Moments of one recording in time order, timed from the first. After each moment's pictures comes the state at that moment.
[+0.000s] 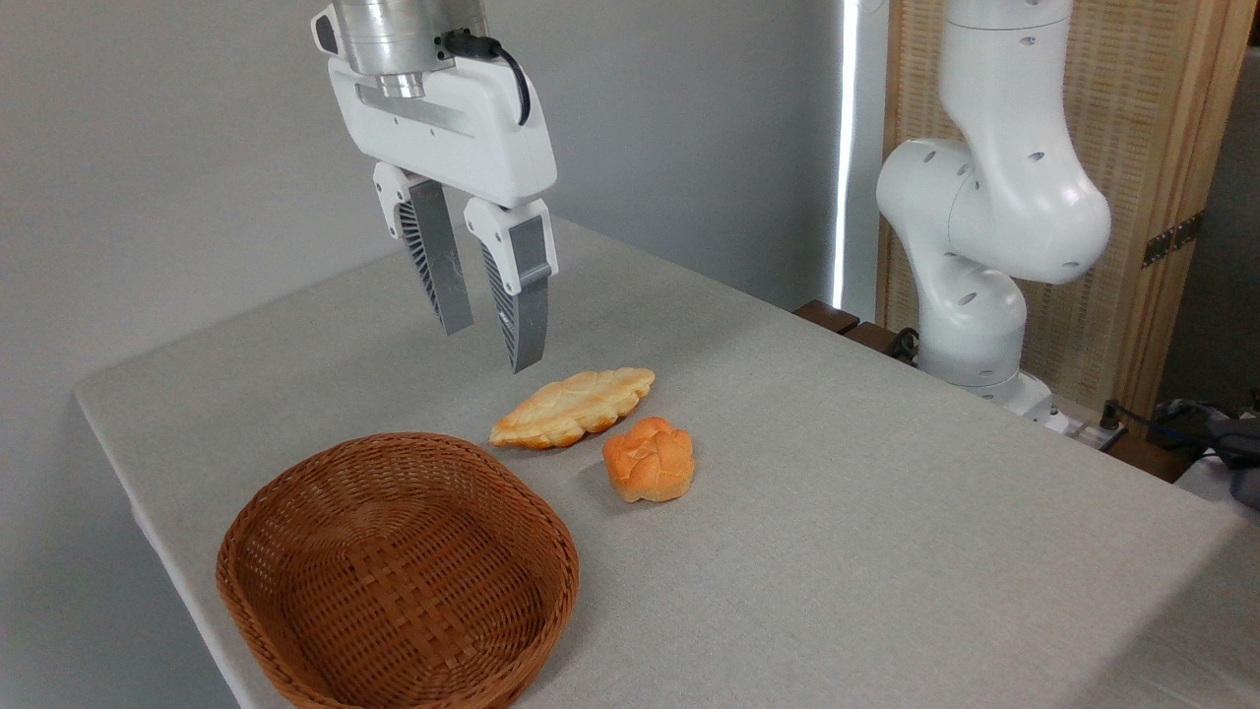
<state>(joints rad) -0.10 0.01 -0.01 -1.59 0.01 1.61 0.62</state>
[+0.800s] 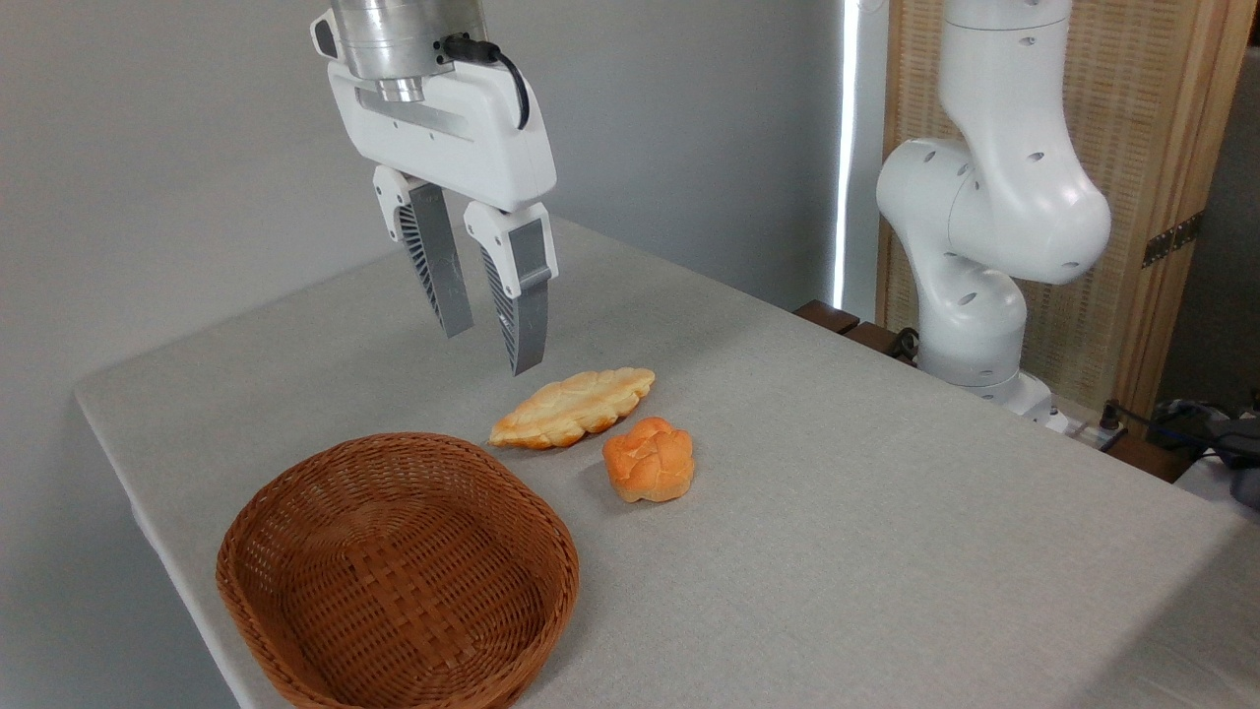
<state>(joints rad) -0.10 0.01 -0.01 -1.59 0.01 1.61 0.62</state>
